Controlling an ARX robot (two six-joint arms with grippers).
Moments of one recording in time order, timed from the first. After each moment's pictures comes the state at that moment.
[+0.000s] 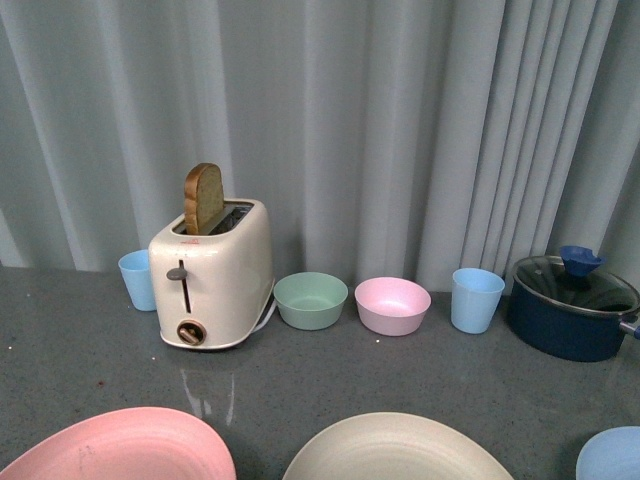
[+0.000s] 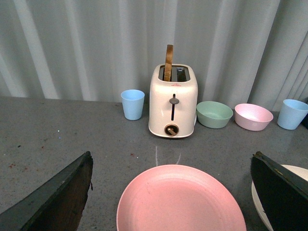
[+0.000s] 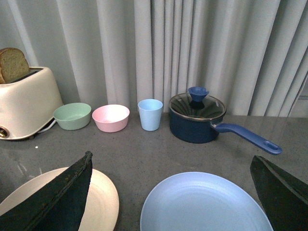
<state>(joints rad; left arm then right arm) 0.00 0.00 0.03 0.00 0.00 0.00 0.00 0.00 0.01 0.00 0.00 0.00</state>
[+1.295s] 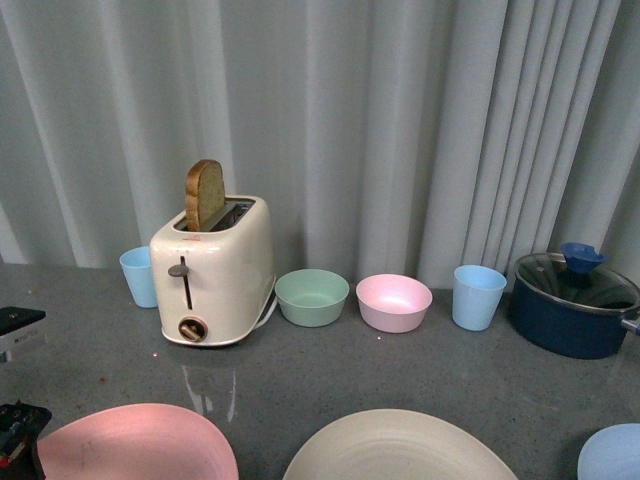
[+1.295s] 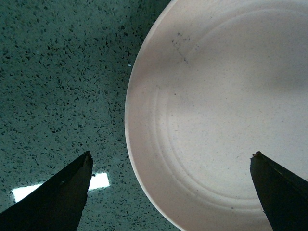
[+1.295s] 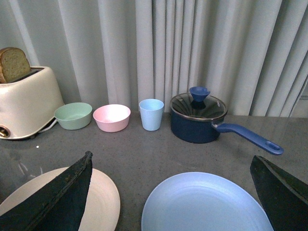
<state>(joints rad) 0.15 1.93 1.06 -0.34 0.13 0.38 0.00 0.00 0.01 0.00 0.00 0.00</state>
